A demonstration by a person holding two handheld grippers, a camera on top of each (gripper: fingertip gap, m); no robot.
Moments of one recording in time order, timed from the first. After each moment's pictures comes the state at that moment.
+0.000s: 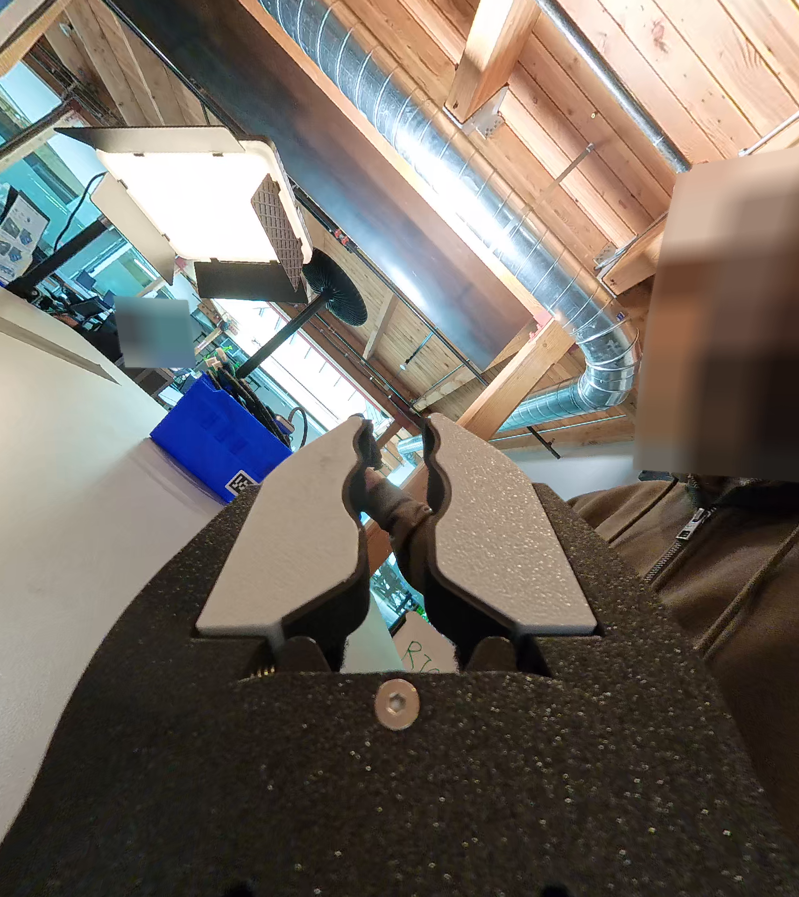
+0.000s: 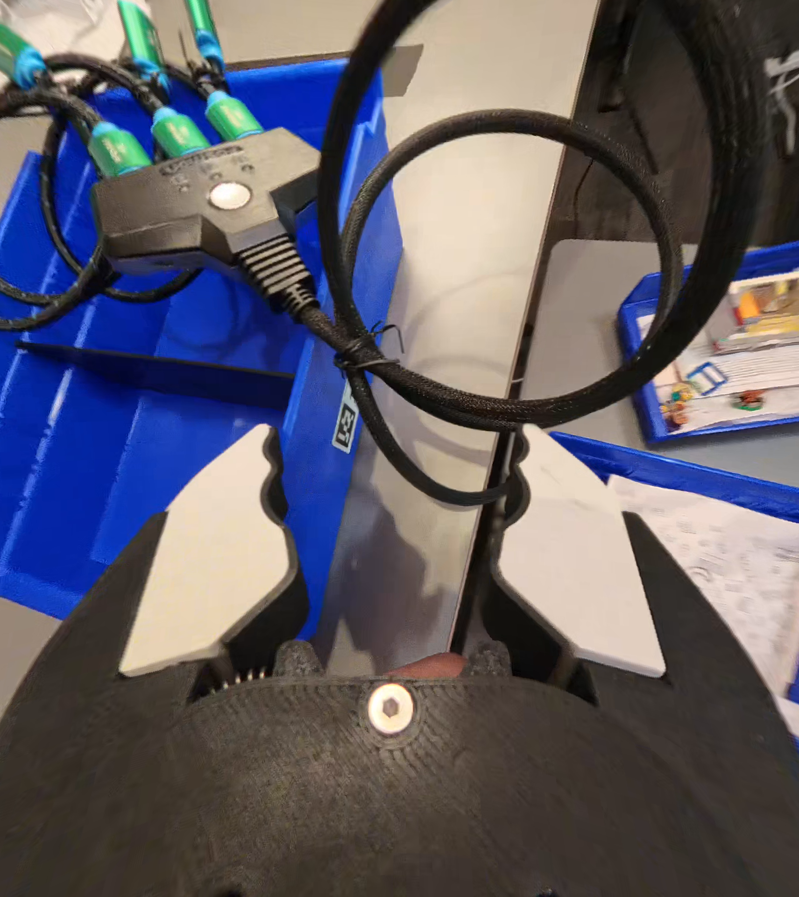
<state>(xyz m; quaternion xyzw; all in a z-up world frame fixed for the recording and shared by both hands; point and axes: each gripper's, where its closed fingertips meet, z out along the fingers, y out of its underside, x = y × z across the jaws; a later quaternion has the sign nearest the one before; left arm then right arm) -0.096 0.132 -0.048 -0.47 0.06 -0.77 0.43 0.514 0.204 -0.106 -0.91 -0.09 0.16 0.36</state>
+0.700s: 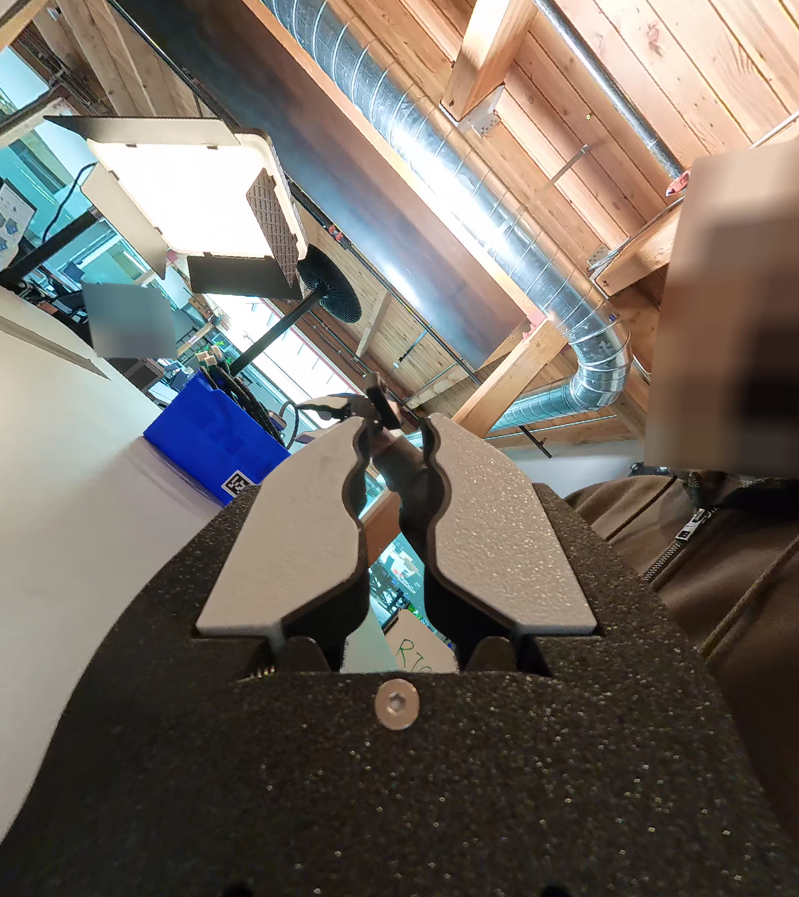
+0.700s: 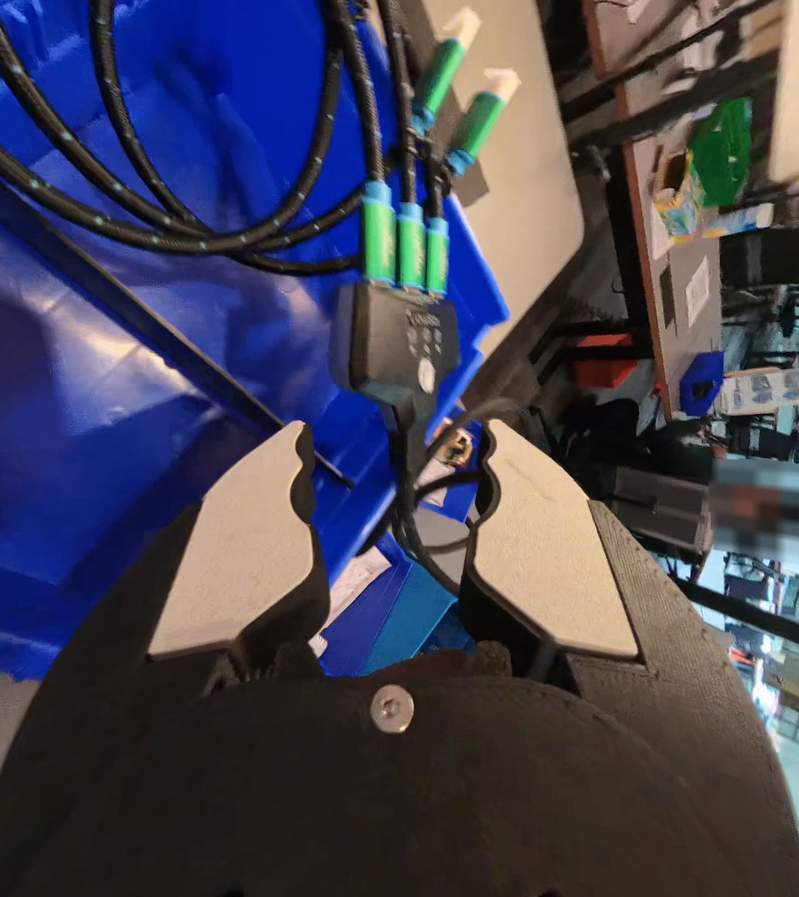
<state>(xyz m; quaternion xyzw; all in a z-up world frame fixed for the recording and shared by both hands) -0.096 0.133 -0.047 -0.46 0.07 -0.78 0.42 0.431 0.239 -0.050 -0.81 -0.46 -0.22 0.30</state>
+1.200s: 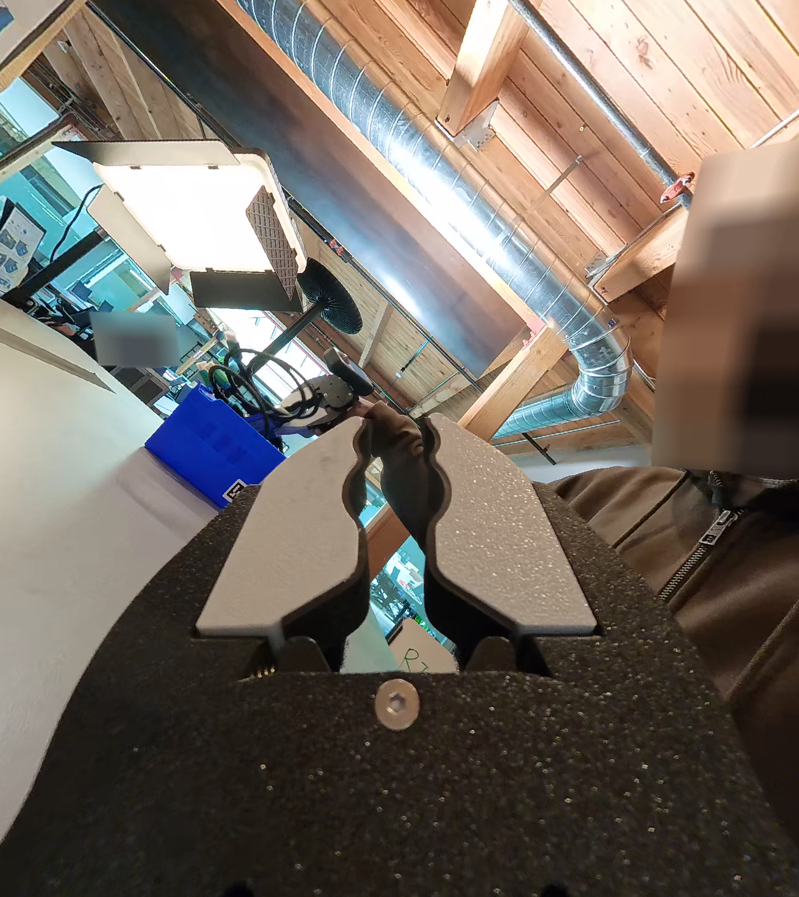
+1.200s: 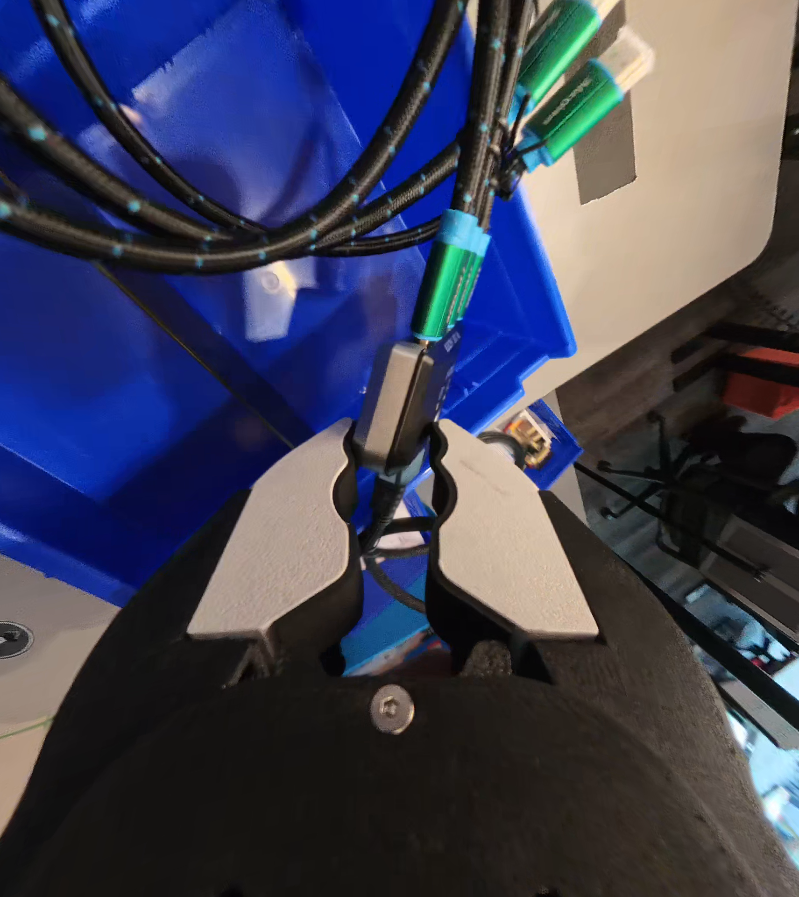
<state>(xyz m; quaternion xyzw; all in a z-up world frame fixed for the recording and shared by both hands) -0.102 0.129 -0.046 -0.46 0.06 -0.77 0.44 0.423 0.269 -0.068 -0.83 -0.54 -0.12 0.14</state>
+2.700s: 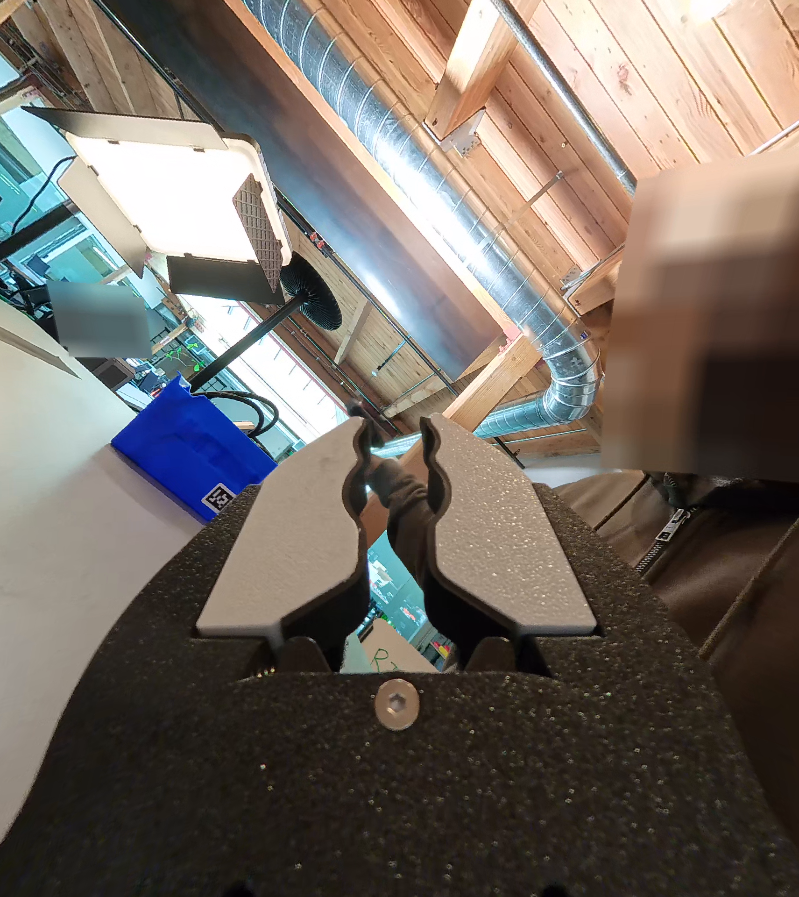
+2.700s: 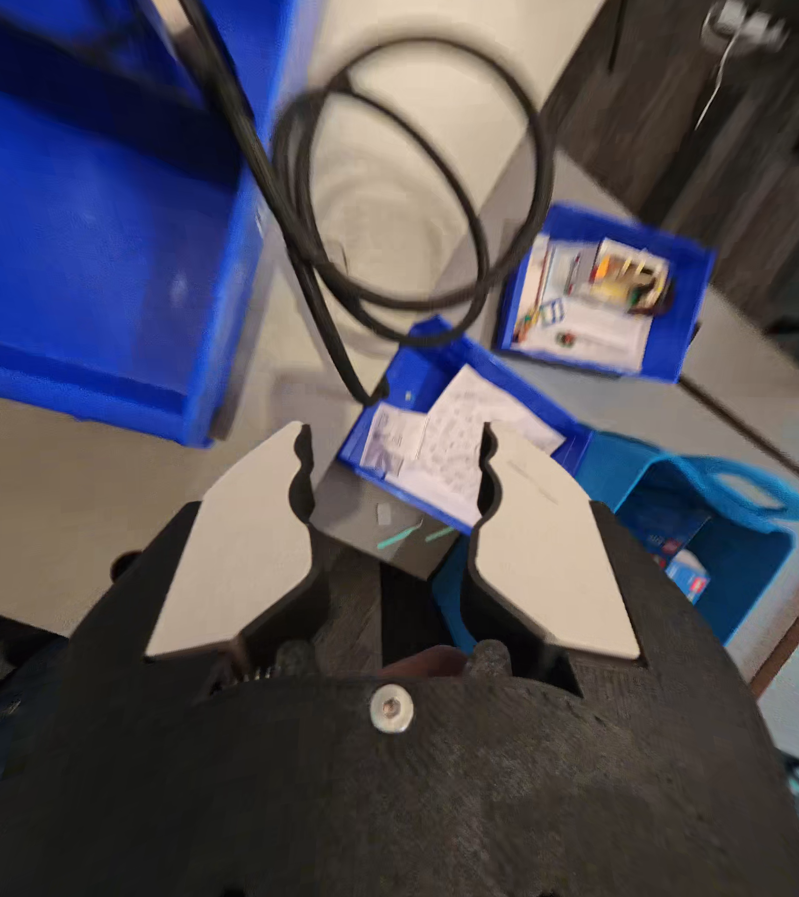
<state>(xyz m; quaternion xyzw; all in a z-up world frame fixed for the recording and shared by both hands) -0.102 0.134 -0.046 -0.44 0.05 -0.80 0.41 0.546 0.160 -0.062 -0.93 -0.29 -0.03 0.21</state>
